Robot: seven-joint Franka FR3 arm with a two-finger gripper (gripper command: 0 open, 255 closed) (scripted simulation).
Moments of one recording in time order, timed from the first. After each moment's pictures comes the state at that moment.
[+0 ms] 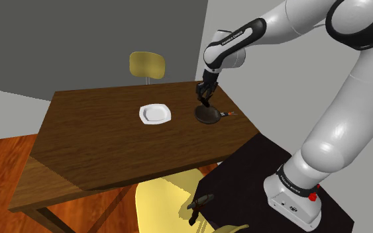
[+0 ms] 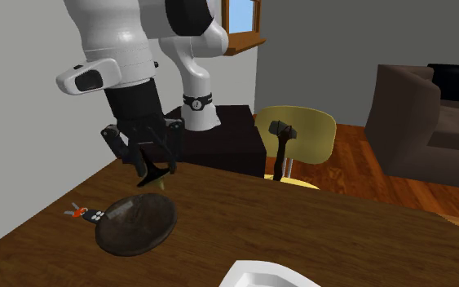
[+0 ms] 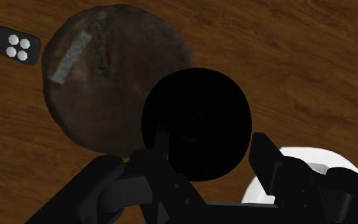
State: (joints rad) arm -0.11 0.15 0.01 -2.22 0.16 2.37 -0.15
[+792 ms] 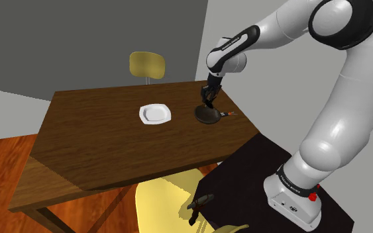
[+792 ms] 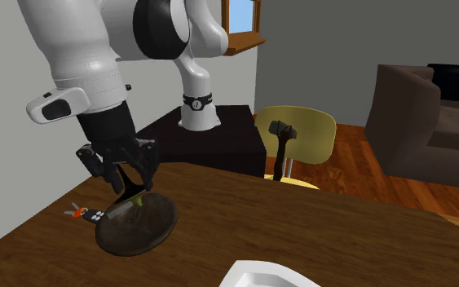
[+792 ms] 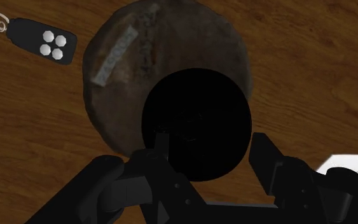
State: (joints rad) arm -0.16 0.25 -0.03 -2.19 0.18 2.43 -0.26
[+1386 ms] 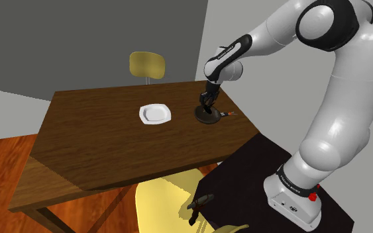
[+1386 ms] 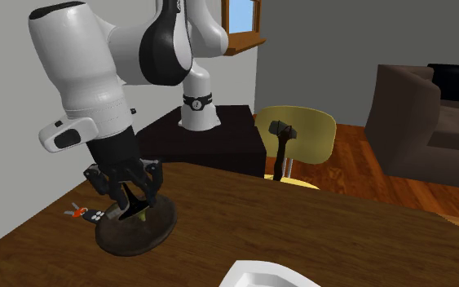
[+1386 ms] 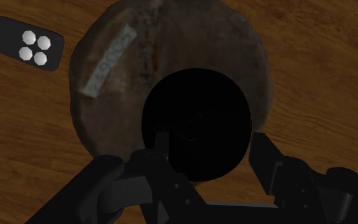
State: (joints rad) arm -0.16 0.34 -0.02 -2.19 0.20 2.52 -0.28
